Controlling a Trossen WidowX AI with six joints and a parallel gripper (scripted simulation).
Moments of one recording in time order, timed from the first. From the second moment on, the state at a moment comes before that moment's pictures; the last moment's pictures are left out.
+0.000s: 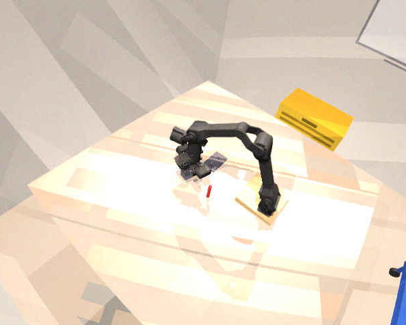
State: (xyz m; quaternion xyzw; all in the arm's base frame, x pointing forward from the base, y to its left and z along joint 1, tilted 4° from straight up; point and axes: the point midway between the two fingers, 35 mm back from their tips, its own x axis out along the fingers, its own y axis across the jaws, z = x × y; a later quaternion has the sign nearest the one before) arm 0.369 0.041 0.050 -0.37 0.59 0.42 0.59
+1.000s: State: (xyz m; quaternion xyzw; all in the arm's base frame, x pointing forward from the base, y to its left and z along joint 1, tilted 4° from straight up) arm 0.368 0.034 0.139 -0.38 0.58 0.42 0.59
